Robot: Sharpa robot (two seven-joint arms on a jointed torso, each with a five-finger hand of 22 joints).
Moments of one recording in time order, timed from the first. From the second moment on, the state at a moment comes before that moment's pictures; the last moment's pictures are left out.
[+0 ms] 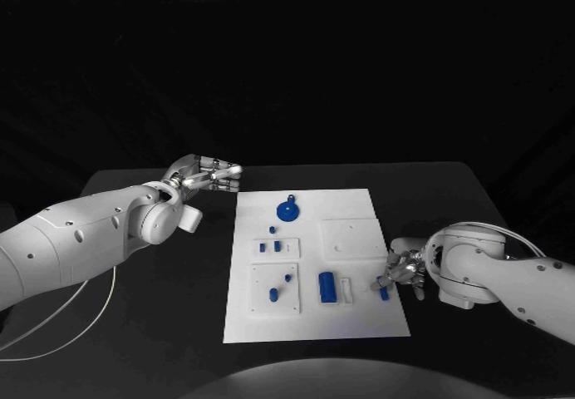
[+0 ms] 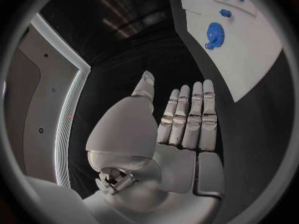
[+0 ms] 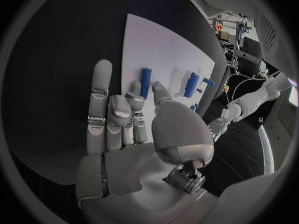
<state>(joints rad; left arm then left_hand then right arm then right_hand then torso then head) 1.18 -0.70 -0.14 1.10 -0.21 -0.12 0.34 1.31 -0.05 -0.08 0.05 0.07 1.02 0.14 0.07 0.06 1.12 0.13 0.06 0.06 1.13 0.13 0.06 0.07 0.09 1.07 0.12 0.08 0.08 0.68 -1.01 0.37 1.71 -1.36 0.24 -0.69 1.13 -0.03 -0.04 0.00 0.27 1.18 0.02 0.07 0.77 1.35 -0.06 0.89 1.14 1.45 -0.11 1.09 1.08 0.04 1.47 -0.13 0.44 0.55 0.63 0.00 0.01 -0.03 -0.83</state>
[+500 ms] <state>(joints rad) 1.18 -0.70 -0.14 1.10 -0.21 -0.12 0.33 1.31 -0.05 -0.08 0.05 0.07 1.01 0.15 0.07 0.06 1.12 0.13 0.06 0.06 1.13 0.13 0.06 0.07 0.09 1.07 0.12 0.08 0.08 0.68 -1.00 0.36 1.70 -1.41 0.21 -0.68 1.16 -0.13 0.37 -0.07 0.42 1.18 0.02 0.10 0.79 1.34 -0.05 0.87 1.14 1.45 -0.11 1.08 1.07 0.05 1.47 -0.13 0.45 0.58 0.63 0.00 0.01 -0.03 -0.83</state>
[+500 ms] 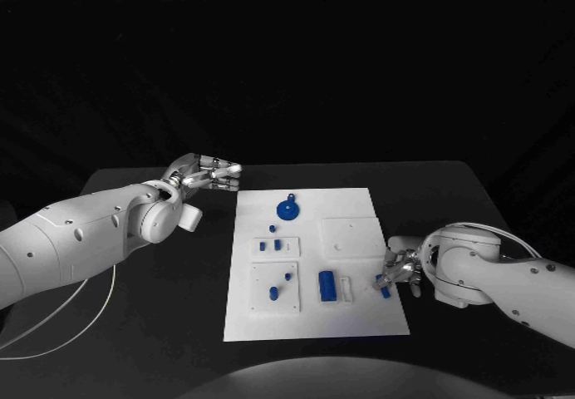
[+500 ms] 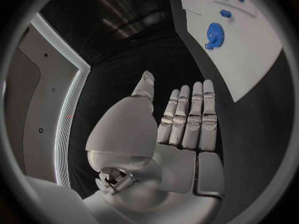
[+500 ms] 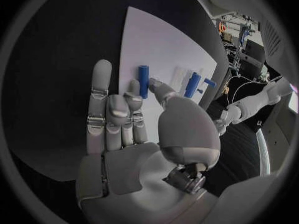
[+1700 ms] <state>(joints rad) 1.18 -0.70 -0.14 1.10 -0.21 -0.11 0.31 1.31 -0.05 -0.08 0.05 0.07 1.01 0.15 0.07 0.06 1.12 0.13 0.06 0.06 1.13 0.13 0.06 0.07 0.09 1.07 0.12 0.08 0.08 0.67 -0.99 0.34 1.77 -1.05 -0.02 -0.70 1.14 -0.13 0.42 -0.06 0.57 1.18 0.05 0.06 0.50 1.33 -0.05 0.85 1.12 1.45 -0.10 1.07 1.07 0.07 1.45 -0.13 0.48 0.70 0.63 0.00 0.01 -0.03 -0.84</state>
